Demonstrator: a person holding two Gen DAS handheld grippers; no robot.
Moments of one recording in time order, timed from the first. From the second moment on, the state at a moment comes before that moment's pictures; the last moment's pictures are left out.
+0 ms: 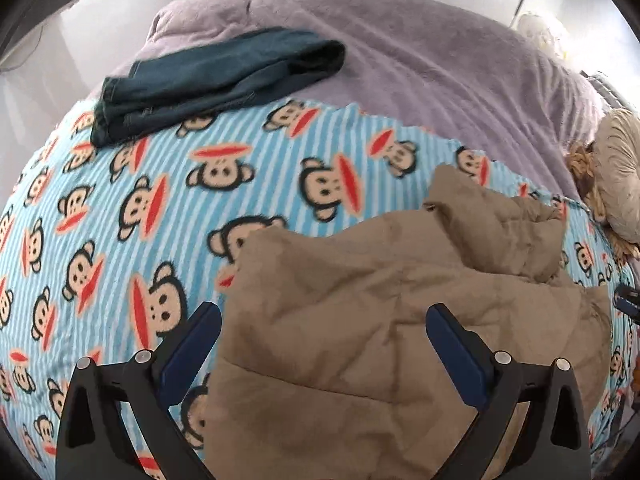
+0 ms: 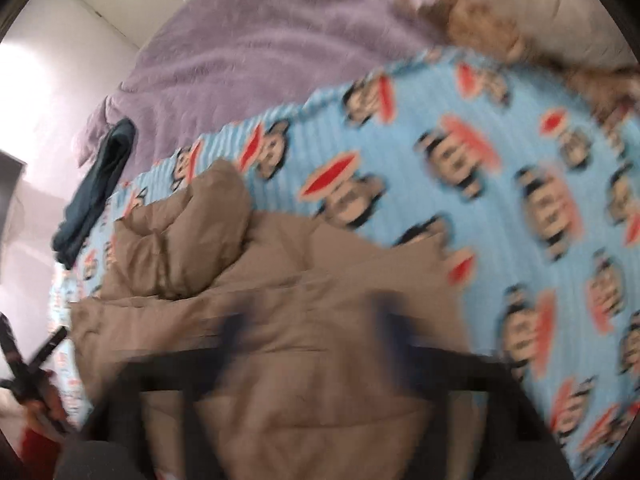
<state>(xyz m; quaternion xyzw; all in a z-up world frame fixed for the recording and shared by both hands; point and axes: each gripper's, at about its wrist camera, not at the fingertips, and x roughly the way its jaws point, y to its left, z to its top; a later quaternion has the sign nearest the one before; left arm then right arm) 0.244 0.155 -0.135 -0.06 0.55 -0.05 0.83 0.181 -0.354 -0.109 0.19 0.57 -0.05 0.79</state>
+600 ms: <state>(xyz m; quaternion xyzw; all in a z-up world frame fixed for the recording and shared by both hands) 0.278 0.167 -0.190 -0.12 0.59 -0.02 0.80 0.199 -0.368 -0.155 0.18 0.61 -0.07 0.77</state>
